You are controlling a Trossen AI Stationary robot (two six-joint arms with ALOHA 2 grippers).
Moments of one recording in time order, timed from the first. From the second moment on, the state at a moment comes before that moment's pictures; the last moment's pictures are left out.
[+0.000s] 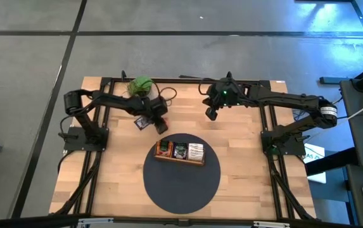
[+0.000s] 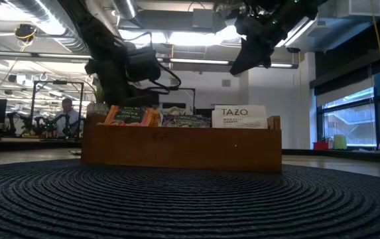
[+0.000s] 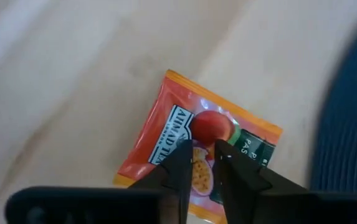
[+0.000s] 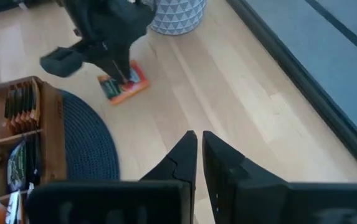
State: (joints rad) left arm 0.36 1.70 0.81 -0.29 0.11 -0.30; right arm -0.31 1.36 1.09 -0.45 0.04 0.09
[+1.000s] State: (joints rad) left arm 0.30 1.92 0.89 0.24 0.15 -0.81; right arm -0.26 1.76 1.09 -0.34 -0.03 0.54
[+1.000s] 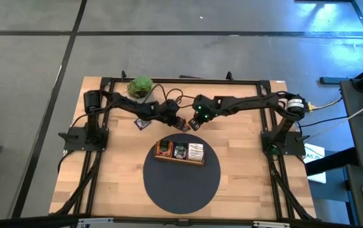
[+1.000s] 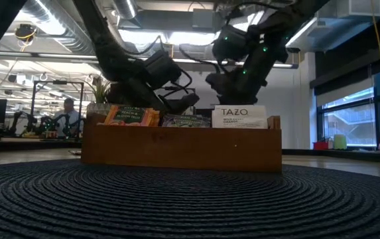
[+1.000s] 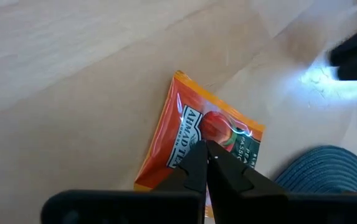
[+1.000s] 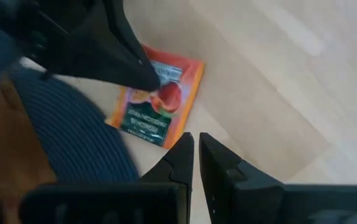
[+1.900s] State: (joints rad) left arm 0.26 1.92 0.90 0.28 0.08 -0.95; right arm -0.24 1.76 0.68 0.32 -0.15 0.95
